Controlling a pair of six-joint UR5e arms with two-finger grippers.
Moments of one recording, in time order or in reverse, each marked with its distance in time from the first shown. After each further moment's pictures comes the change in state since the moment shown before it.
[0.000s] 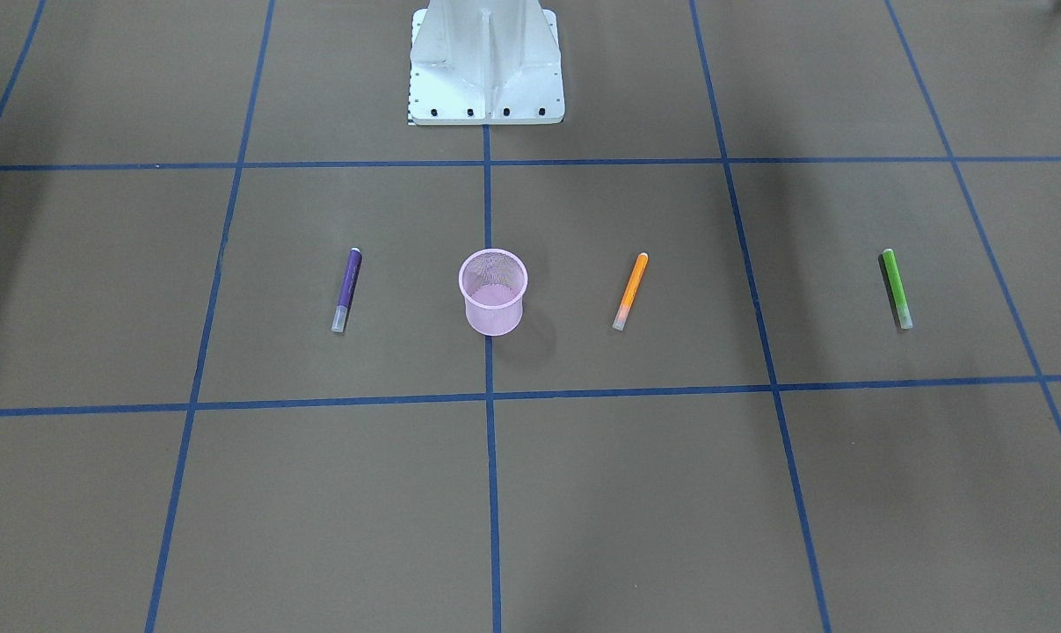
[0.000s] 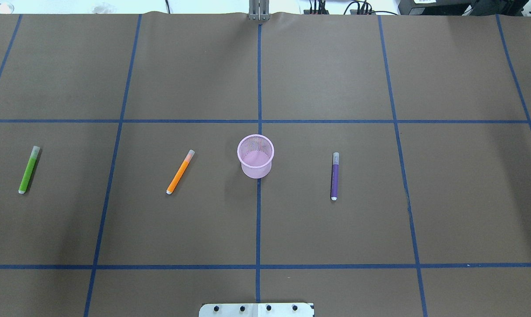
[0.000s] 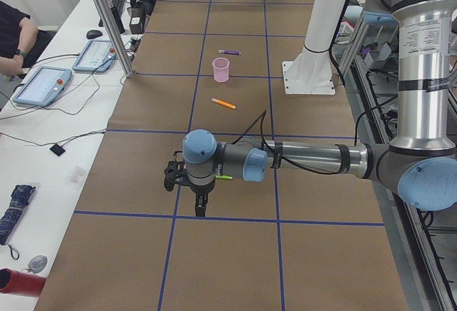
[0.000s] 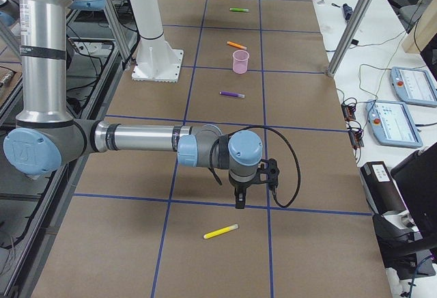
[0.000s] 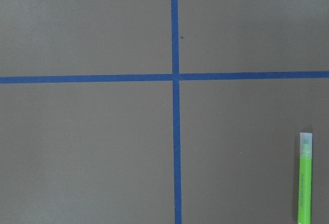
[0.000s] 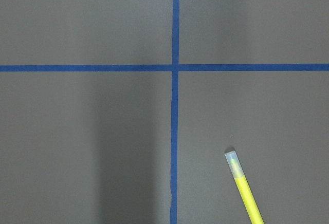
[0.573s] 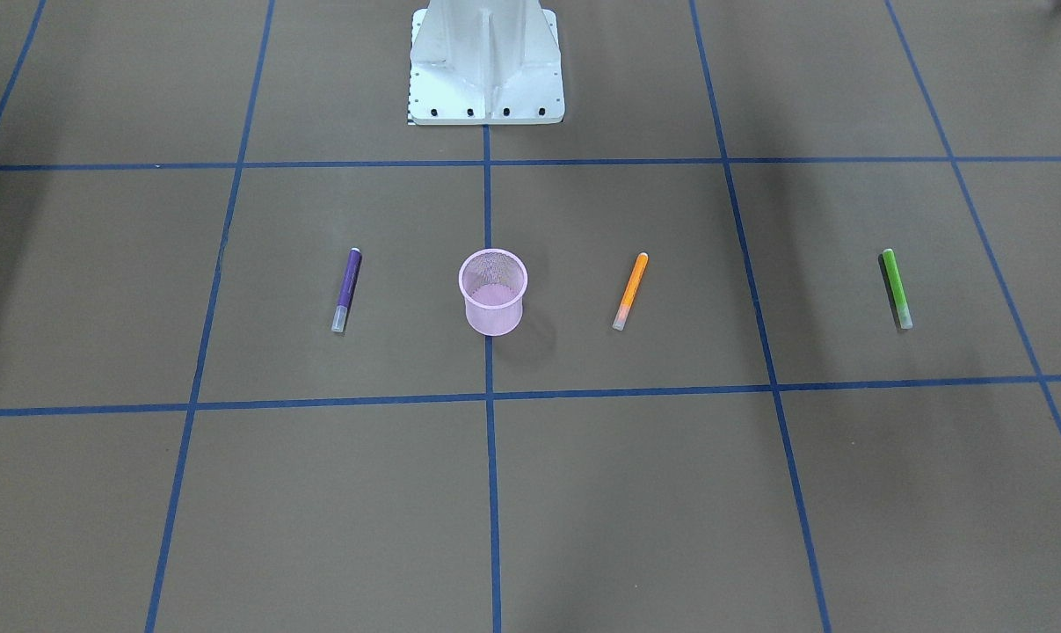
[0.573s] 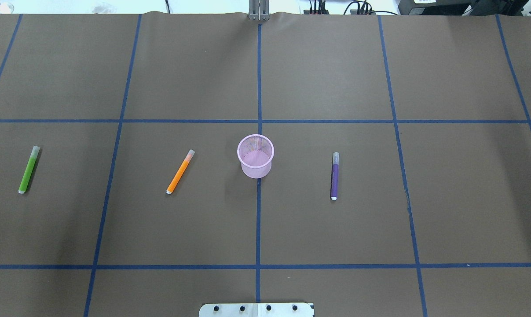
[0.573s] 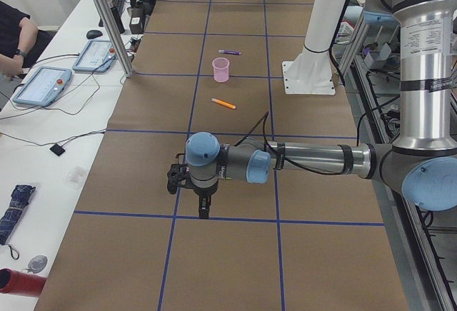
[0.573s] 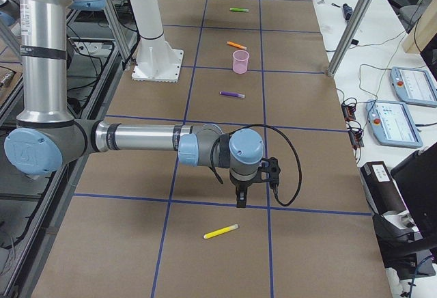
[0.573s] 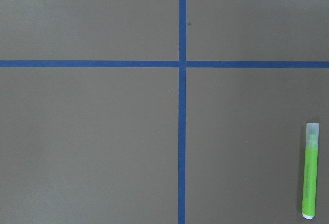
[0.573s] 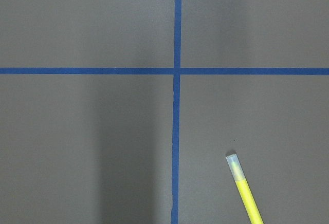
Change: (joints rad) left arm -0.003 0.000 -0.003 0.006 -0.004 -0.010; right arm 0.000 0.003 0.004 0.001 0.000 0.004
